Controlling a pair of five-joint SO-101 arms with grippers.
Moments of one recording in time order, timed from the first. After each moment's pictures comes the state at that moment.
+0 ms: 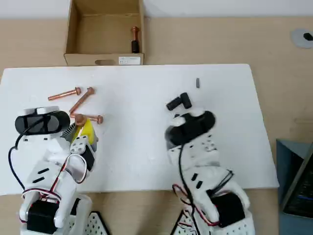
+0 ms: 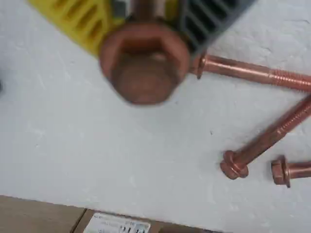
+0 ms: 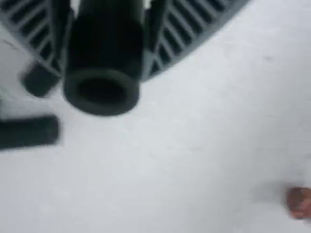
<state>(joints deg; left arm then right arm) 5.4 -103.8 68.9 63.8 5.8 -27.0 -103.6 77.4 63.7 -6.0</state>
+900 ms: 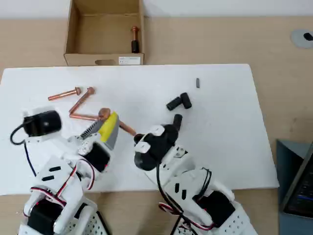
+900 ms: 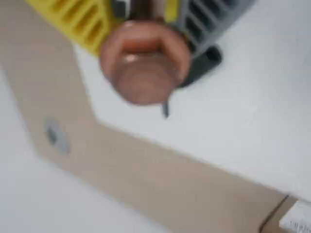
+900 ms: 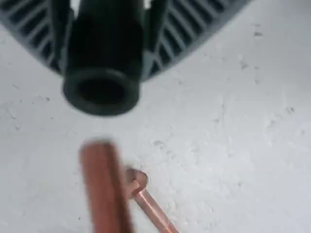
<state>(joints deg) 22.2 -103.9 68.9 51.6 31.1 -45.6 -103.6 82.2 56.1 -3.2</state>
